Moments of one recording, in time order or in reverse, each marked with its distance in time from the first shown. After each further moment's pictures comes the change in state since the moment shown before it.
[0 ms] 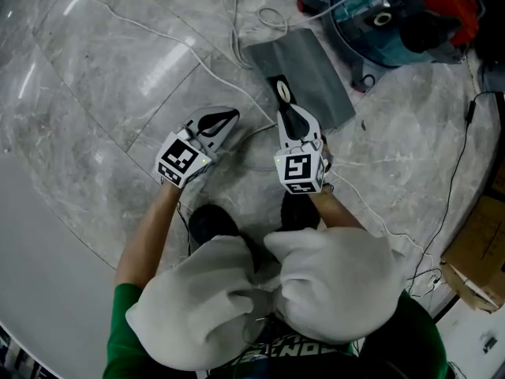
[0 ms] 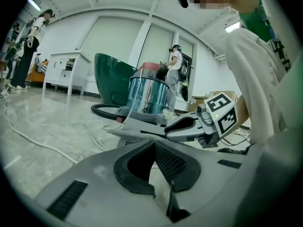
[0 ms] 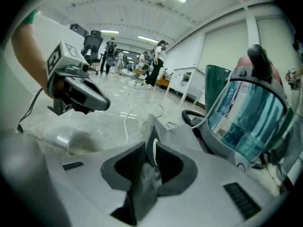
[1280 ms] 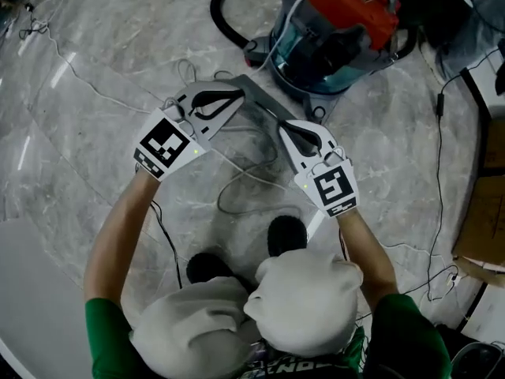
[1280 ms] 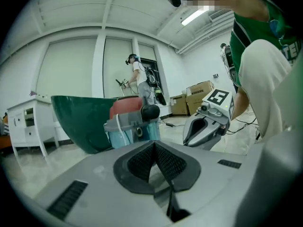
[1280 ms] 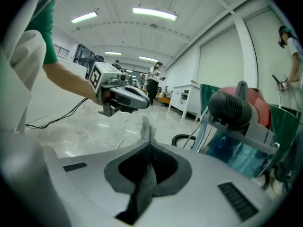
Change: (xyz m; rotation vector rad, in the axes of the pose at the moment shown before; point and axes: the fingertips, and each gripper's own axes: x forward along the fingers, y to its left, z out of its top) left arm 0.071 -0.001 0.239 0.458 -0.078 -0.189; right arm -0.091 -0.124 0.111 0.036 -0.207 0.101
